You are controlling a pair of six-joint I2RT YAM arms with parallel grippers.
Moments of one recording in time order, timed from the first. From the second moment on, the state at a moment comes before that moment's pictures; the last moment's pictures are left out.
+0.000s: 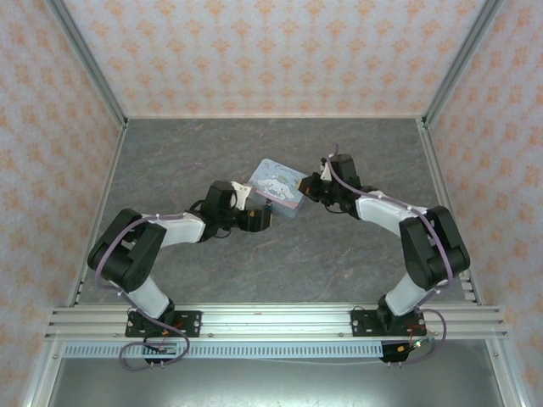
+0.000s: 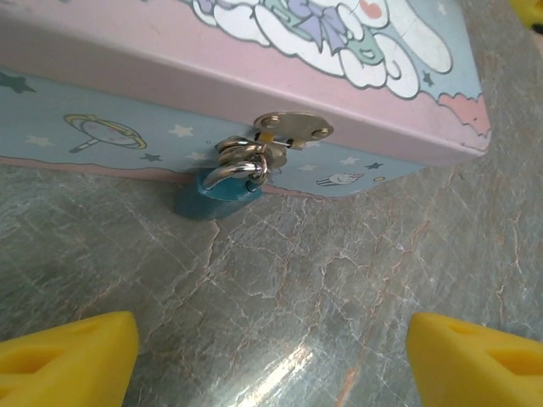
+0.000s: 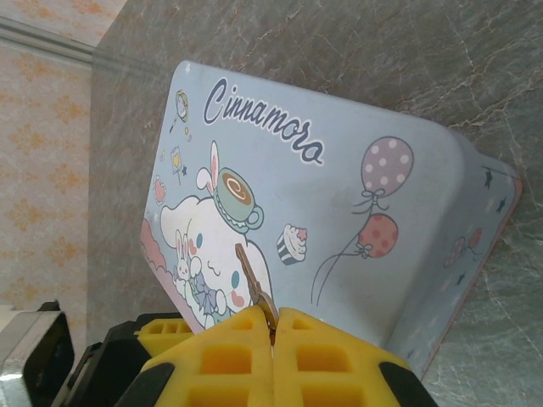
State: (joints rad) left arm -0.43 1.65 0.68 0.24 0.46 -0.36; right arm 0.39 1.62 0.91 0.04 -0.42 0.81
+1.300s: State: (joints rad) left arm -0.44 1.87 0.76 0.47 0.40 -0.33; right arm 0.39 1.68 0.95 -0.02 -0.42 0.75
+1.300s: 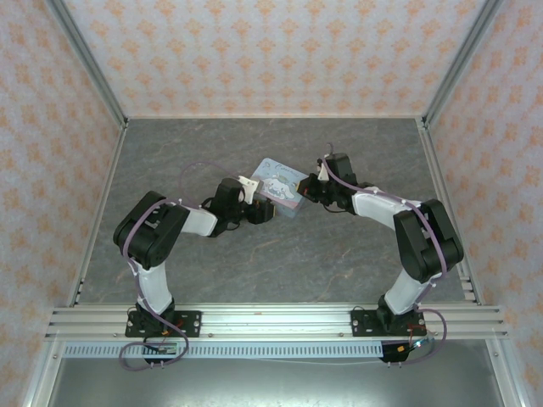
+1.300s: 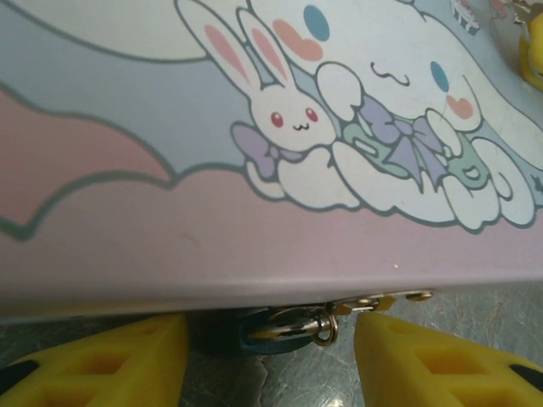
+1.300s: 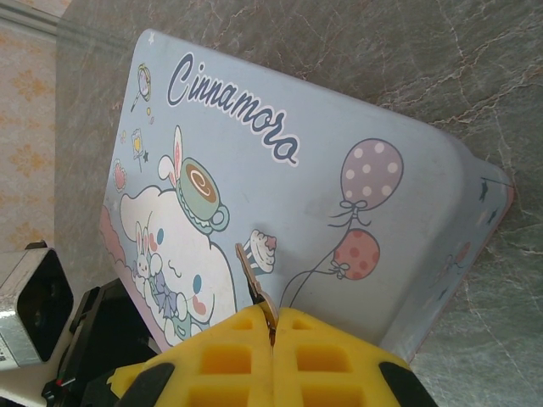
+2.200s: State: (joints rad) left arm -0.51 1.90 0.78 0.50 0.27 -0.35; right arm 0.39 1.68 0.95 0.00 -0.42 0.75
